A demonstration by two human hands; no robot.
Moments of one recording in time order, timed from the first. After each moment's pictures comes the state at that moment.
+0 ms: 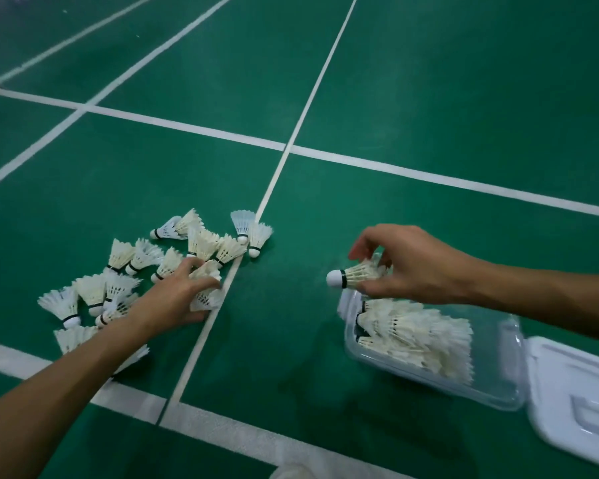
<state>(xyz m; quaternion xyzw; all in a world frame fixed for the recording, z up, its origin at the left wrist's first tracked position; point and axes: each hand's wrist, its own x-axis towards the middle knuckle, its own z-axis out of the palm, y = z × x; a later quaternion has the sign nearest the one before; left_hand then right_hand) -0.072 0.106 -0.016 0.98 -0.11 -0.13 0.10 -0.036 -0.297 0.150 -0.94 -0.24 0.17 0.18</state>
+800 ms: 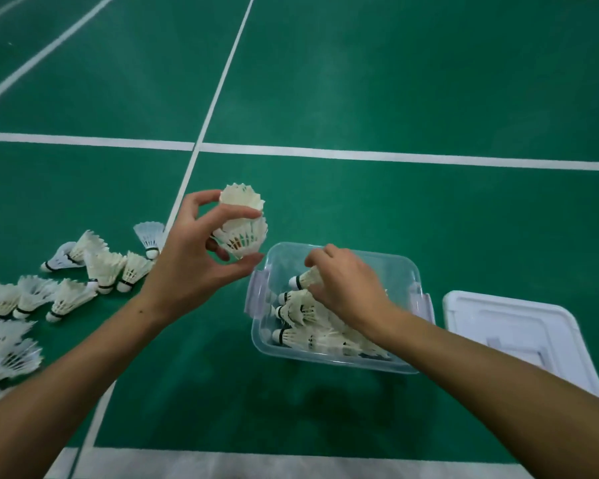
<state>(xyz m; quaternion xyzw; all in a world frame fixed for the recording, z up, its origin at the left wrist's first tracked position) -0.037 -0.120 0.089 0.87 -0.21 0.06 0.45 -0.062 -0.372 0.028 -0.98 -0.10 0.01 0.15</state>
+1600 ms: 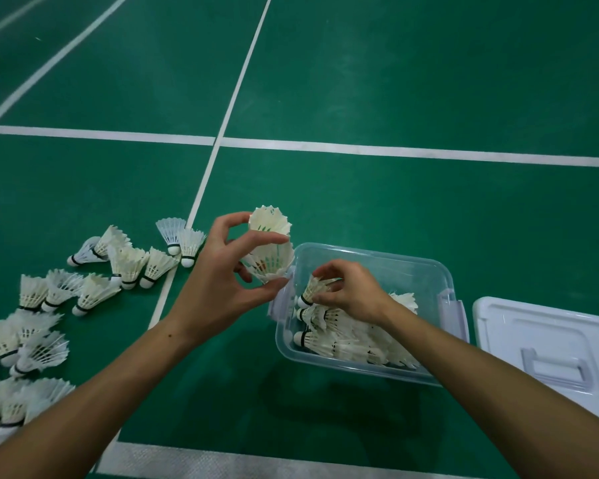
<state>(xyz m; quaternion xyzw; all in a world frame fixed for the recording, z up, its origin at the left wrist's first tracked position) -0.053 -0.113 0.070 0.88 -0.21 0.04 0.43 -0.033 -0.364 -0.031 -0.85 0.02 0.20 0.49</state>
